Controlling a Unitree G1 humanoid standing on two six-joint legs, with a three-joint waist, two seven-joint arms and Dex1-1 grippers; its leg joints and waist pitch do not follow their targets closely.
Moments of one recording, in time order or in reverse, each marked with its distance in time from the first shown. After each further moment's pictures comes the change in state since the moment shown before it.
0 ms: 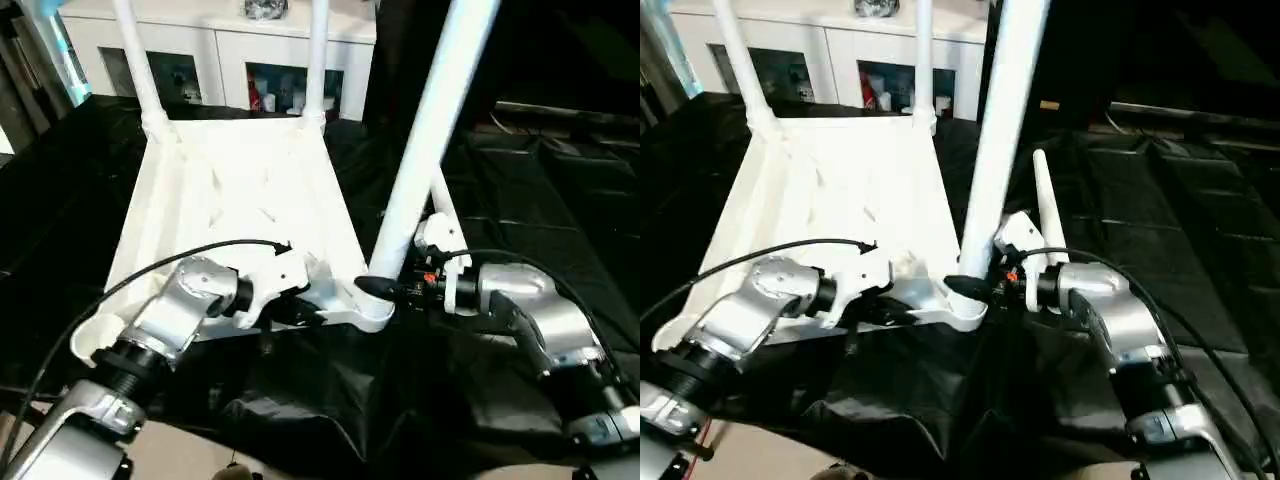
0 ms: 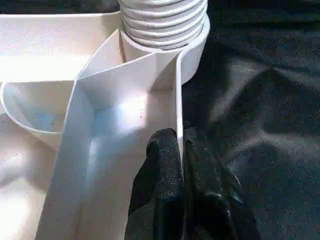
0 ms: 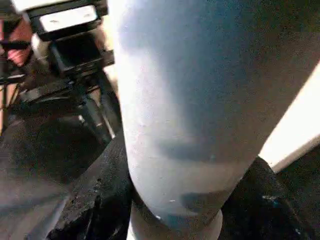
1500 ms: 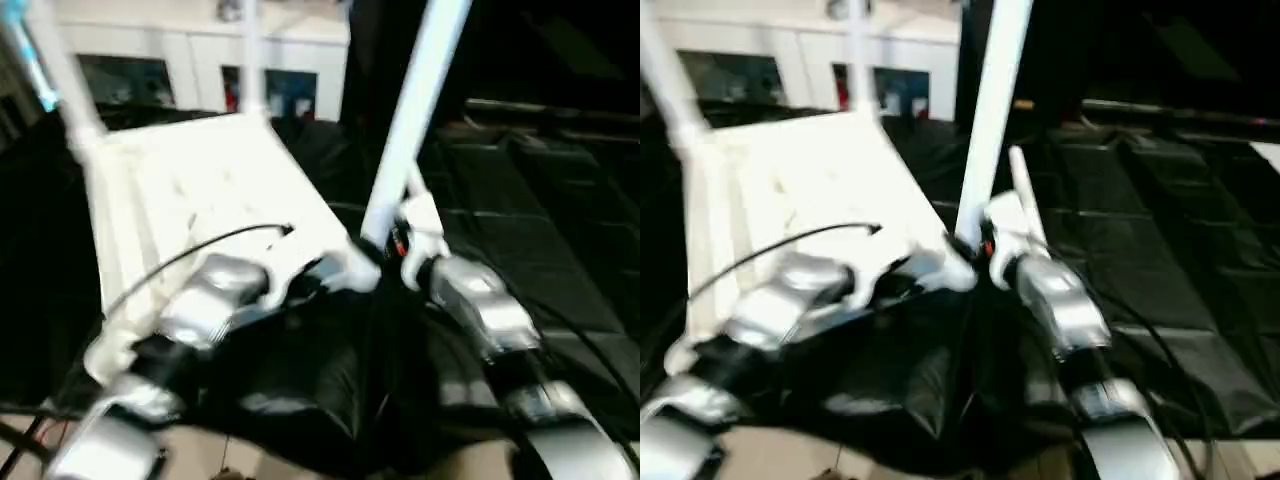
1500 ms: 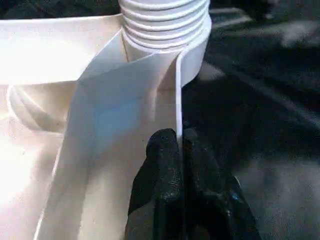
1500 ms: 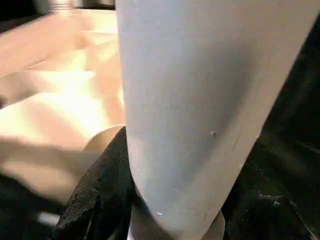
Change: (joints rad) left arm -0.054 -0.217 0.061 0.031 0.086 0.276 0.392; right arm -0.129 0.284 -0.144 0.302 -0.091 -0.098 -0.588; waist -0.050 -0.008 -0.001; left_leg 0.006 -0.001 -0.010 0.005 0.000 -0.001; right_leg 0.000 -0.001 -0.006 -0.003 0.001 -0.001
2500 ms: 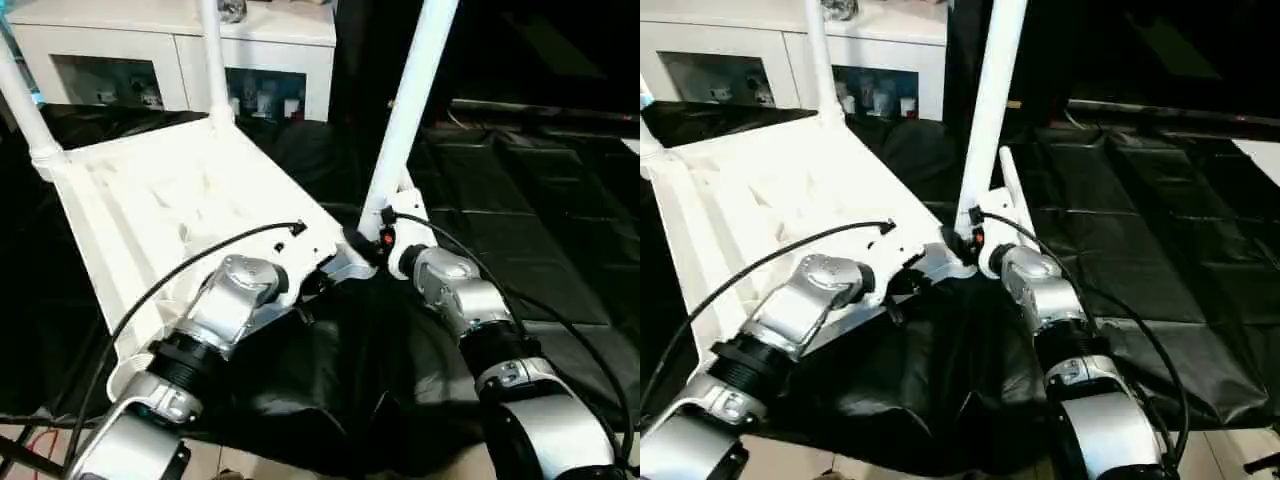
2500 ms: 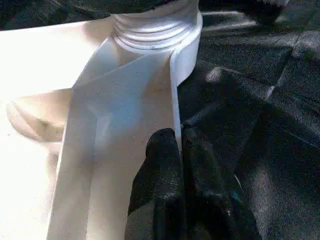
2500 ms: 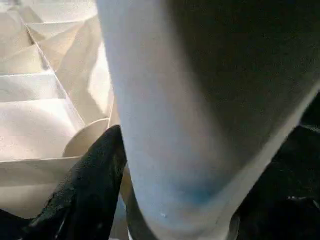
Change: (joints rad) left arm 0.003 -0.012 -0.002 -0.021 0.034 0.013 0.035; right arm -0.087 0.057 -0.055 0.149 -0.042 -0.002 -0.020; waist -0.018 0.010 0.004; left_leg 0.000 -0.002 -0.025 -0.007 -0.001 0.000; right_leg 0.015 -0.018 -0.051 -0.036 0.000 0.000
